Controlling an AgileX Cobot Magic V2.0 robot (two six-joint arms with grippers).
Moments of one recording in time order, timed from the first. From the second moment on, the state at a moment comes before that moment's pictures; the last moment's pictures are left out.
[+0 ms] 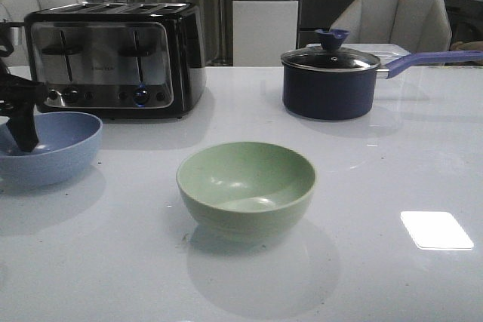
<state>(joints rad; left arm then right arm) -0.04 1.94 -1.35 -0.06 0.74 0.08 0.56 0.54 -0.66 0.16 0.91 -0.20</state>
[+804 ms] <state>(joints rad) -0.04 1.94 -1.36 -0.06 0.76 0.08 0.56 0.54 -0.66 0.16 0.91 -0.20</state>
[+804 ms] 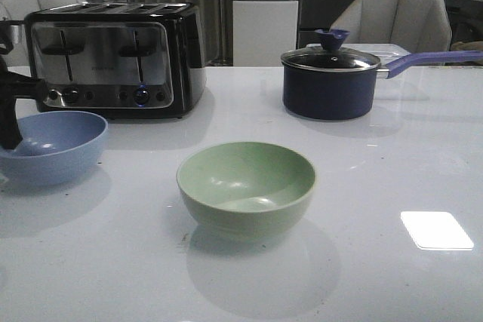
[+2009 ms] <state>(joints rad) -0.54 1.69 -1.54 -0.25 0.98 0.29 0.56 0.54 -0.66 0.16 0.91 -0.20</state>
